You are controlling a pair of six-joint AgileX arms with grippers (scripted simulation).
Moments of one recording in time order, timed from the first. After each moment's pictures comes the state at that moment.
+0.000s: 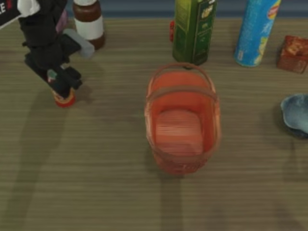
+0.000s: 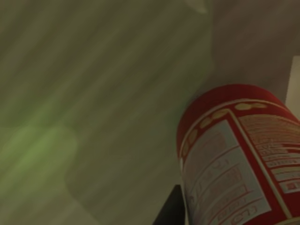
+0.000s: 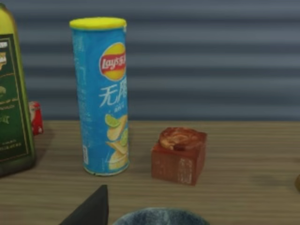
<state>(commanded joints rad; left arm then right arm) -0.16 2.39 2.01 -1.19 0.00 0.67 0.00 0.00 0.00 0.00 0.00 0.00</state>
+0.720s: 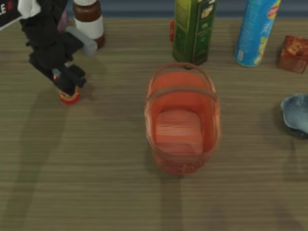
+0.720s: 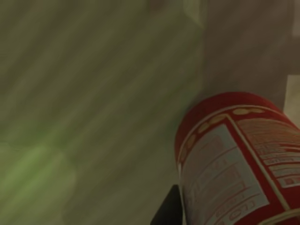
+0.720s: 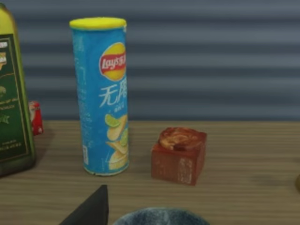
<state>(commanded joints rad) -0.17 2.38 1.99 -1.13 0.05 0.65 0.00 0.00 0.00 0.00 0.00 0.00</state>
